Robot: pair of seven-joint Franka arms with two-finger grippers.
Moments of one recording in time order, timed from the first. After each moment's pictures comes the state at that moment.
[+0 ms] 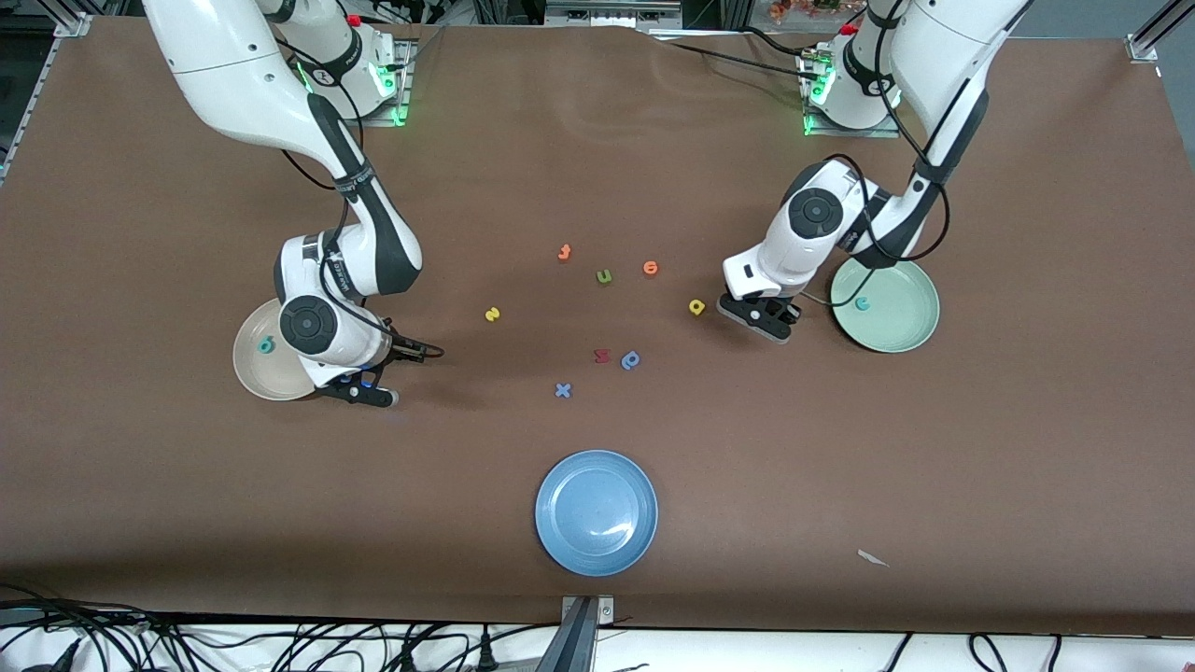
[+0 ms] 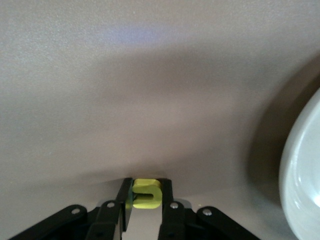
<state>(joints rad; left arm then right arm) -0.13 0.44 -0.26 -2.25 0.33 2.69 -0.14 0.34 0.63 -0.06 -1.81 0.07 2.26 0.43</state>
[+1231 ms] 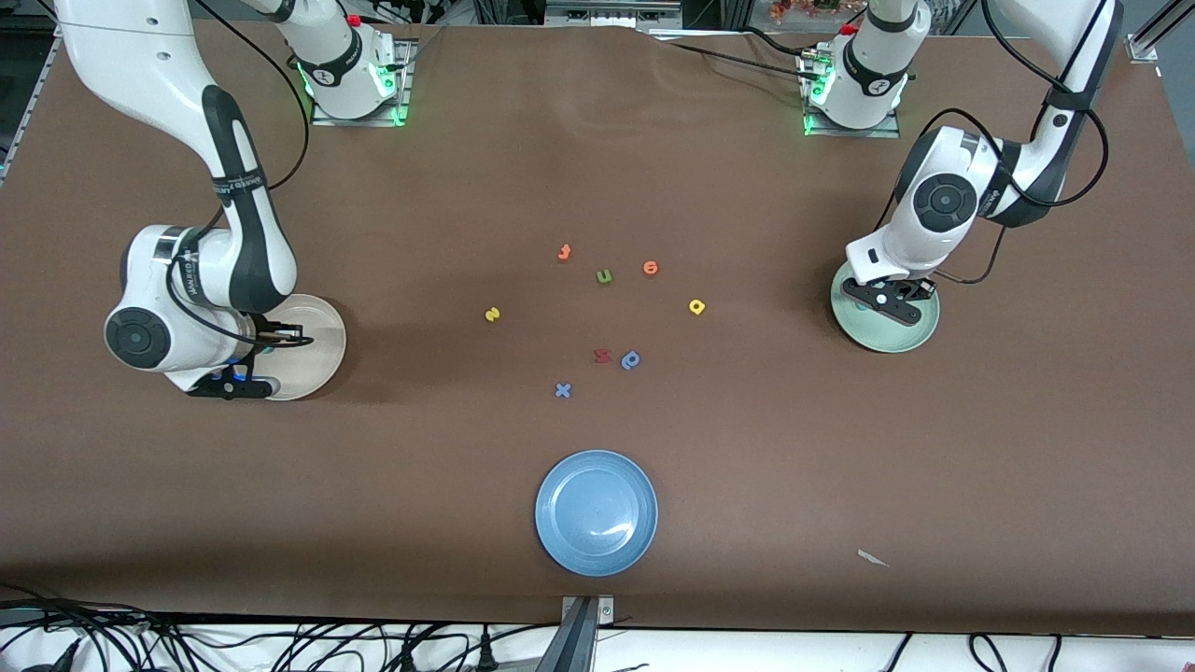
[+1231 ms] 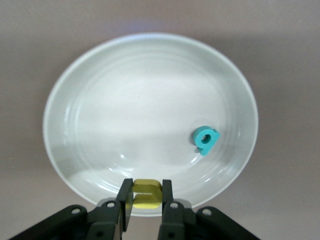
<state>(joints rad) 0.09 0.16 -0.21 -2.43 0.36 2.43 0.13 0.30 0.55 -0.32 -1.83 0.07 2.01 -0.03</state>
